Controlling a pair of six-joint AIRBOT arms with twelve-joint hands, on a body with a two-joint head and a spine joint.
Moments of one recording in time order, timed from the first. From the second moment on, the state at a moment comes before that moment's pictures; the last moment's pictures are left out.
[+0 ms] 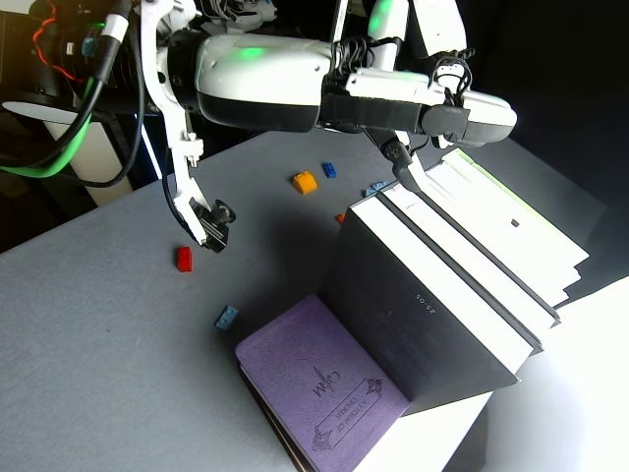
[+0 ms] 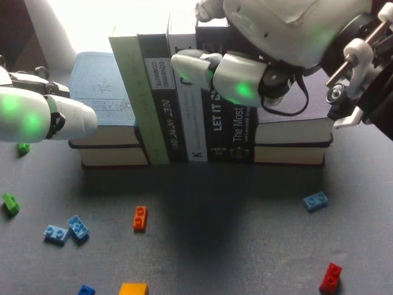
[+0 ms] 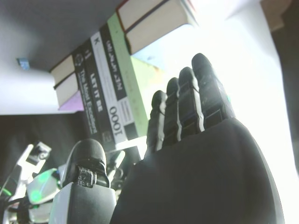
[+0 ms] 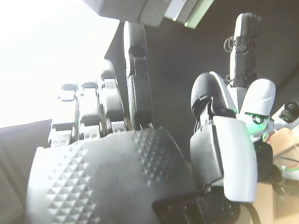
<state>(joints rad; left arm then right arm) -0.21 -0.48 0.56 0.64 0.81 -0.08 -0.04 -1.09 0.78 0.58 0.71 -2.03</state>
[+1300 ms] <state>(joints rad) -0.20 -0.47 0.54 0.67 0.84 -0.21 -0.12 -1.01 0.52 0.92 0.87 -2.21</state>
